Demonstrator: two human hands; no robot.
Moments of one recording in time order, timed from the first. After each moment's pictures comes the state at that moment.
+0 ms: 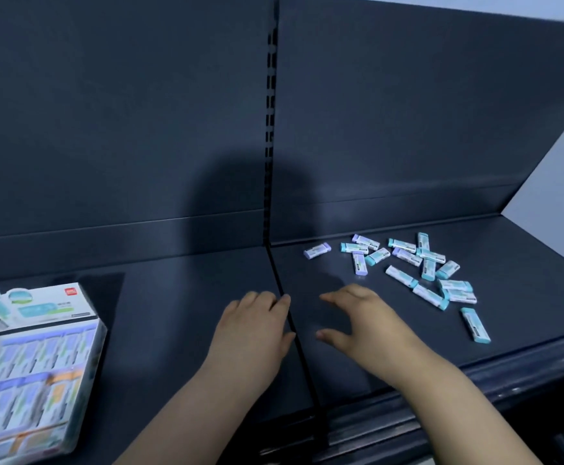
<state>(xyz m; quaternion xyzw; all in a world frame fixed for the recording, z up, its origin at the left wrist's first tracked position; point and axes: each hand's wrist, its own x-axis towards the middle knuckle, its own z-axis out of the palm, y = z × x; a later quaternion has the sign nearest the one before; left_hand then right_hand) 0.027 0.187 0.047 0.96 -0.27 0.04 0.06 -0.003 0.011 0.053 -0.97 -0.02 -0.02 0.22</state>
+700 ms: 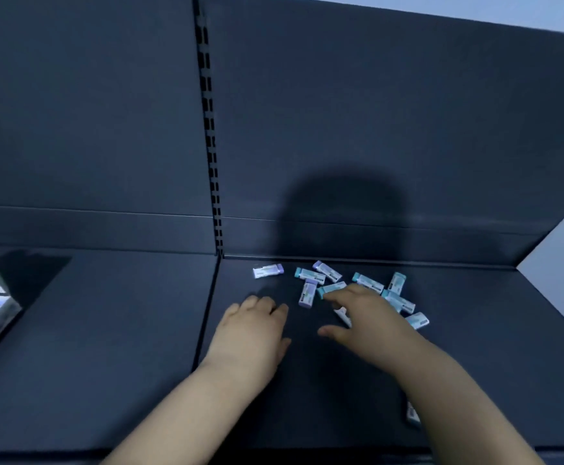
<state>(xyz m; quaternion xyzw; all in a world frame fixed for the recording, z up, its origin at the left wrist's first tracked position) 0.046 0.033 0.041 0.99 -0.16 0.01 0.02 0.063 -0.148 0.051 -0.98 -0.11 0.05 0.17</state>
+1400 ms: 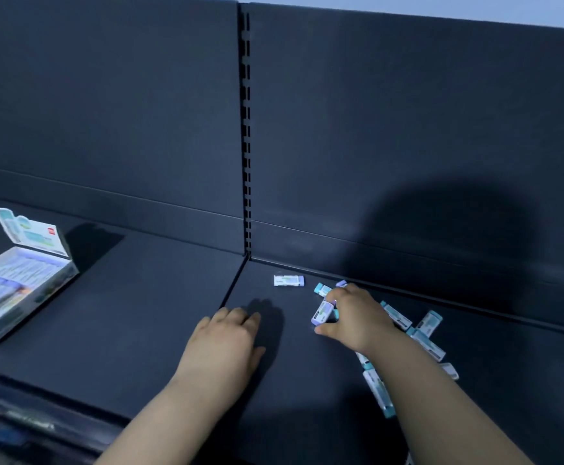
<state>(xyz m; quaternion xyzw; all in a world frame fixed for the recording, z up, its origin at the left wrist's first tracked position) 0.031 0.035 0.040 1.00 0.01 -0.02 0.01 0.145 -0.150 0.011 -0.97 -0.17 0.08 0.15</state>
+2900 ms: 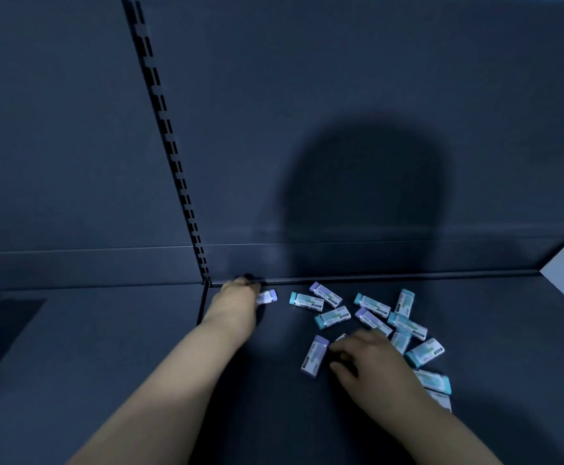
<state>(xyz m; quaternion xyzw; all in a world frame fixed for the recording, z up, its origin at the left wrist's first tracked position) 0.185 0.042 -0.003 0.99 -0.07 -0.07 0.11 0.076 -0.167 0.008 -0.97 -0.10 0.00 0.21</state>
